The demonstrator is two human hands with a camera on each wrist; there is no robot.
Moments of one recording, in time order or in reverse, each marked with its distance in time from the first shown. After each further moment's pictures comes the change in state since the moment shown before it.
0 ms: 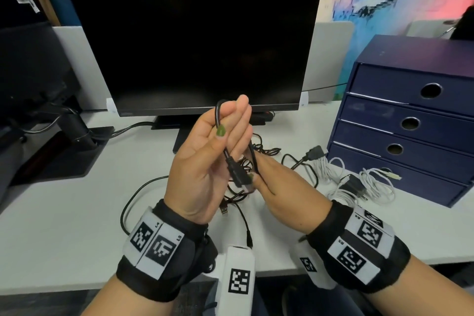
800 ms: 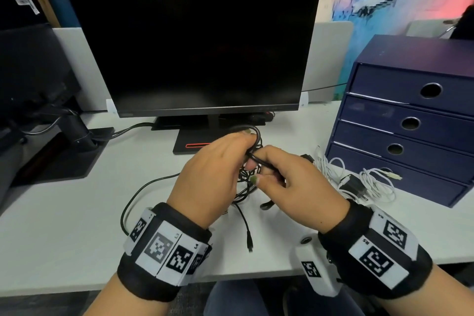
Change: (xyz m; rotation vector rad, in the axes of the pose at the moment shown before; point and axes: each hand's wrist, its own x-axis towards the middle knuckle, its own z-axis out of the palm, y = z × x) left_hand 0.004 -0.007 -0.017 1.746 -0.233 0.324; right_hand -0.008 -0.008 -0.018 0.166 0.114 0.049
